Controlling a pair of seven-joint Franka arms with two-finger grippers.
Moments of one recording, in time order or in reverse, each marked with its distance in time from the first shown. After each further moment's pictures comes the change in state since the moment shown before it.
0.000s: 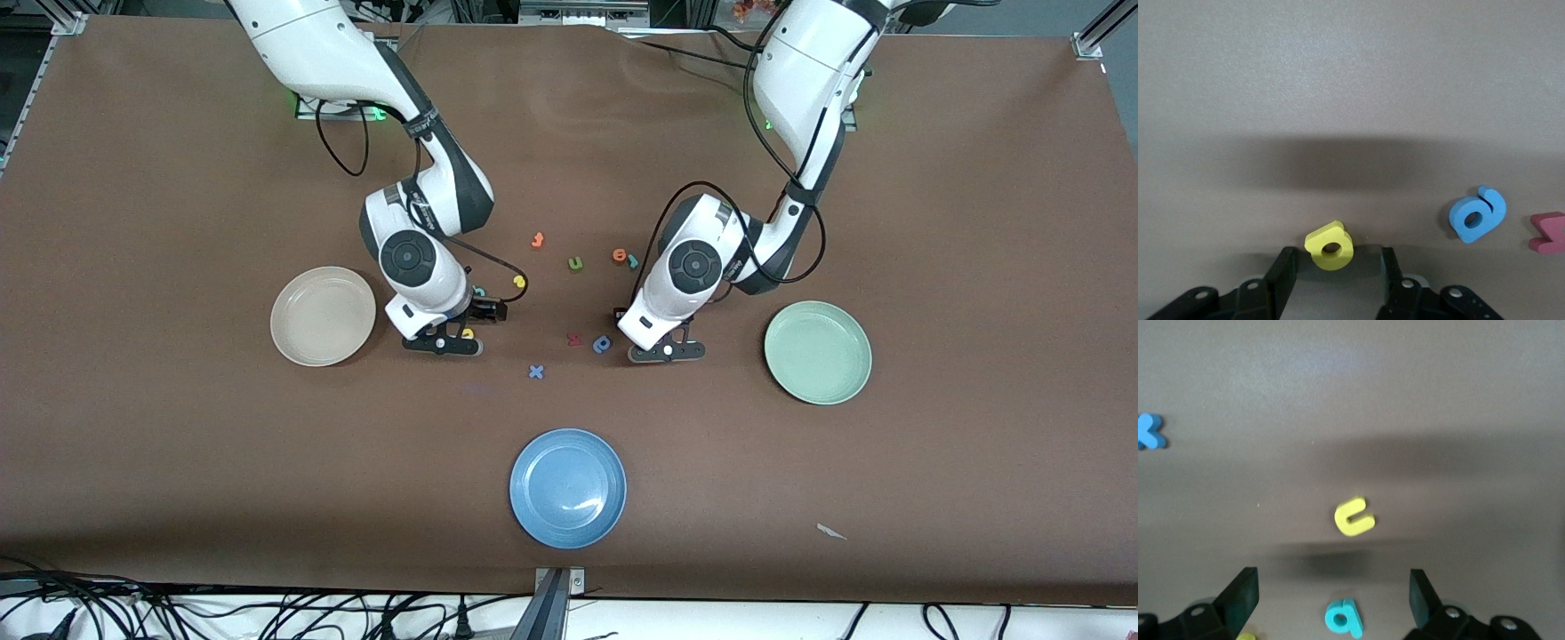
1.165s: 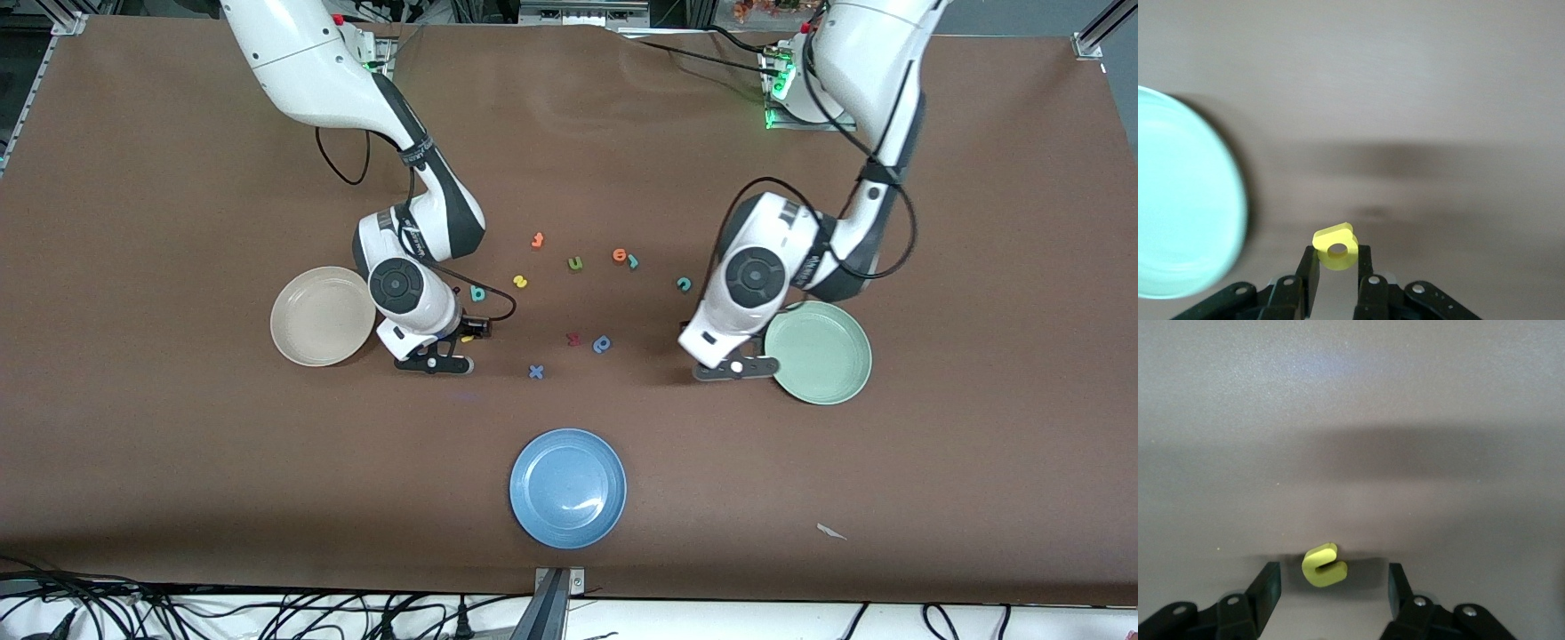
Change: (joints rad) left arm 0.128 -0.145 0.056 0.028 0.224 -0.290 0.054; right arm -0.036 0.072 0.000 0.056 0.000 0.001 -0.061
